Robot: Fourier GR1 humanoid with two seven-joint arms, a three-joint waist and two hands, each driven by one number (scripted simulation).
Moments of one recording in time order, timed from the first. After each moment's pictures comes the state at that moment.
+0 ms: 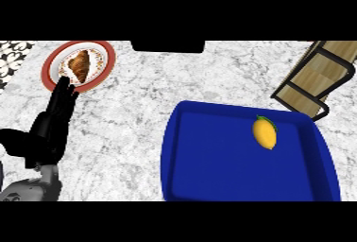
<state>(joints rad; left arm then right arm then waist) -0.11 0.25 -0.04 -1.66 0.09 0.23 0.14 -0.52 -1.20 -0.09 -0.81 -0.02 0.51 -0.66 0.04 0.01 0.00</state>
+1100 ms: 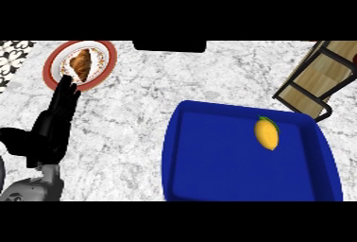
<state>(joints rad) -0.11 0.23 -0.04 -1.68 0.07 0.22 0.16 -0.96 -0.86 0.01 -0.35 0.22 0.32 -0.77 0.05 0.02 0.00</state>
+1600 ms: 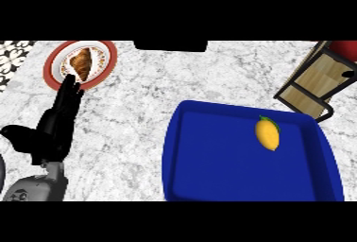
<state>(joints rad) -0.13 0.21 -0.04 -1.65 0.06 0.21 0.15 -1.05 -0.80 0.00 -0.20 0.24 0.38 -0.73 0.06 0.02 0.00</state>
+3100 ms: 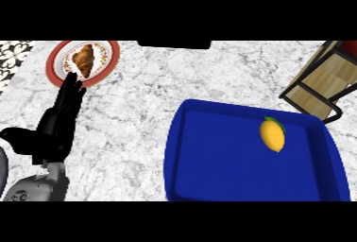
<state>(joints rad) -0.13 0.20 -0.04 -1.68 0.05 0.20 0.15 -1.11 -1.12 -0.24 -0.06 0.03 0.65 -0.46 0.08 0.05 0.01</state>
